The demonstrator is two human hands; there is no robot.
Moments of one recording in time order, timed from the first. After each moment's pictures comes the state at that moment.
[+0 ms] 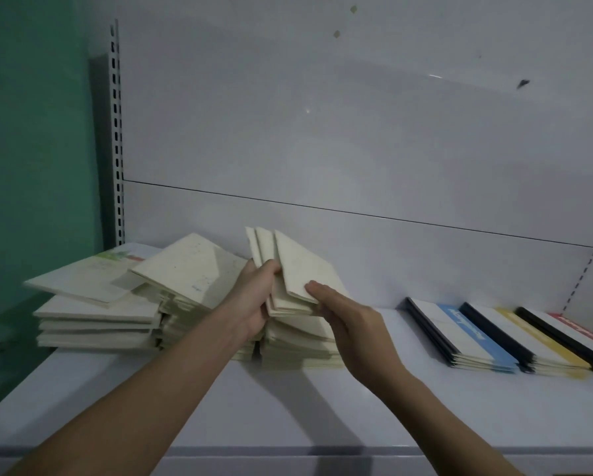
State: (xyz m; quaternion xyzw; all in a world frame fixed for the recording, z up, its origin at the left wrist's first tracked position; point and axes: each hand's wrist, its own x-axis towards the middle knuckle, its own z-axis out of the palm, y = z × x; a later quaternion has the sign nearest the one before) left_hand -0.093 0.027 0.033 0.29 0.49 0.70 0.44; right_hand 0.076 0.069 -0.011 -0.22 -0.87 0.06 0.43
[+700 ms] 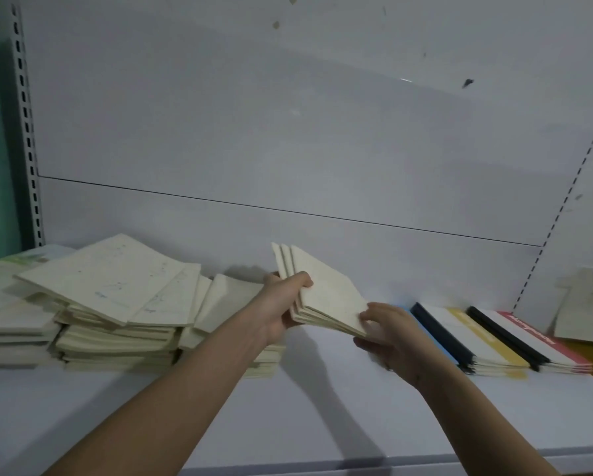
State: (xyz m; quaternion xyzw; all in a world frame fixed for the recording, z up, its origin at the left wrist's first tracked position) left_hand 0.025 0.110 0.030 0.30 0.50 0.63 0.51; right_hand 0.210 0.156 0.011 -0.45 -0.56 0.57 0.40
